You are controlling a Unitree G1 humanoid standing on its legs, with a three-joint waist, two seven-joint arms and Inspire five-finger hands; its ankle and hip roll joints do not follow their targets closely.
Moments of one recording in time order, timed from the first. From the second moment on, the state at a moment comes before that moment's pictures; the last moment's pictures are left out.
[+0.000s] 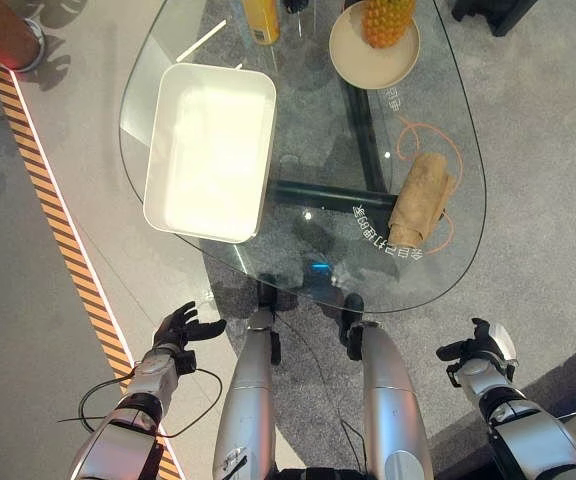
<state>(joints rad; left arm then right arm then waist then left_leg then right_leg) -0.44 0.41 -0.21 1.17 -0.56 -0.10 0.04 -0.50 -0.43 0.26 1.27 0.08 0.08 -0.45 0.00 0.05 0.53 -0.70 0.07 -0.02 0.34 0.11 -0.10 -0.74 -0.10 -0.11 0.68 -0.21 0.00</state>
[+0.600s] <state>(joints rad) -0.43 0.41 -0.18 1.16 -0.58 -0.11 0.04 -0.52 -0.44 0.08 1.07 0.46 -0.20 -0.60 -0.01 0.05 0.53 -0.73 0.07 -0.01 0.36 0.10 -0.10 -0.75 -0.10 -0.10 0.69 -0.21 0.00</state>
